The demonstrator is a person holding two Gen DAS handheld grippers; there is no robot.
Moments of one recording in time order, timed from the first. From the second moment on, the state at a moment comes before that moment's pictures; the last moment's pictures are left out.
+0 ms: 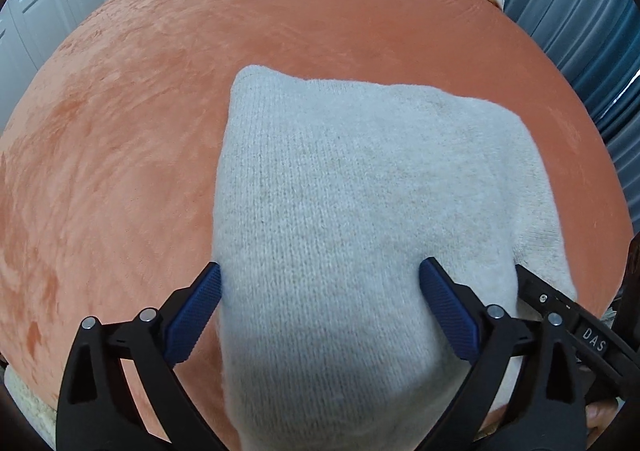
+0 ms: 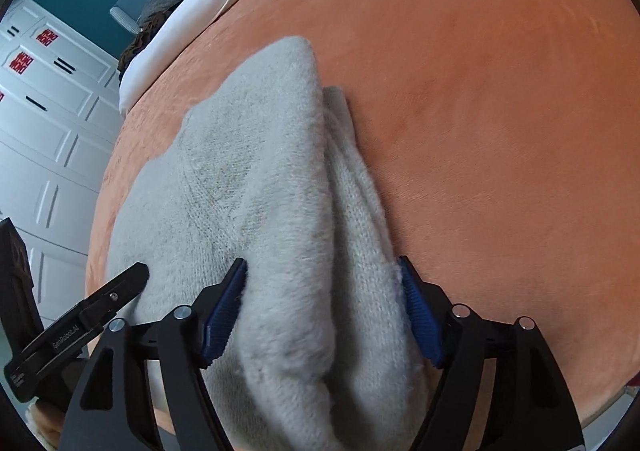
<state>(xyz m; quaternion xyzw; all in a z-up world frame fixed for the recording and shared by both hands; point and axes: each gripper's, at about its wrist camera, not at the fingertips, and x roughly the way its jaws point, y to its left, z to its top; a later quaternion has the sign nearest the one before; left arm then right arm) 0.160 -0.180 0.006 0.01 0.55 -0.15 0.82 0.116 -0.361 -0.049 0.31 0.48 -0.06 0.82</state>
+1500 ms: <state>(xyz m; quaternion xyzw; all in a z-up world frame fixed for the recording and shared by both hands) 0.072 -0.189 0.045 0.02 0.55 -0.27 0.79 -0.020 -0.359 0.010 0.36 0.42 -0.09 0.83</state>
